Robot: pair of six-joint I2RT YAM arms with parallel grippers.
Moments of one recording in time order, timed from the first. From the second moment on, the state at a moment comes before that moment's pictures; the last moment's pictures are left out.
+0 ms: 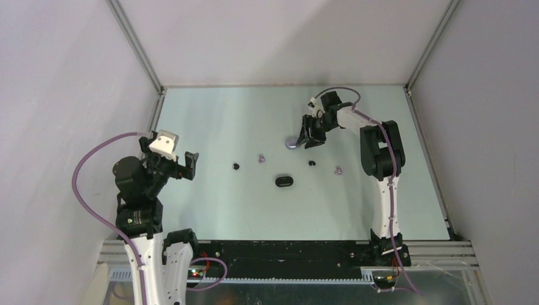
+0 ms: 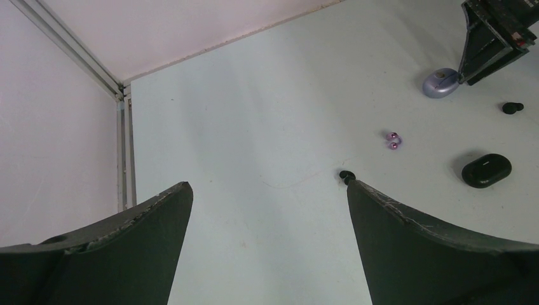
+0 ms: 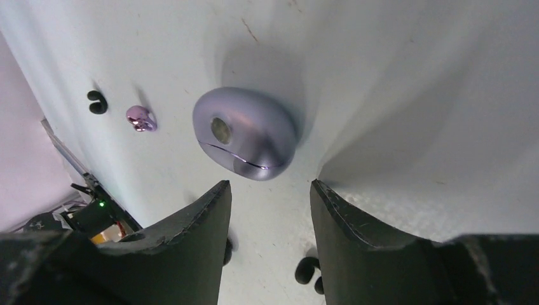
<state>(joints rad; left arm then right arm) 0.22 0.52 0.86 -0.56 0.48 0.30 0.27 2.24 1.69 -0.64 -0.61 0.26</state>
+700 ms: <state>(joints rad) 0.22 0.52 0.86 -0.56 0.48 0.30 0.29 2.24 1.65 -0.53 -0.72 0.36</state>
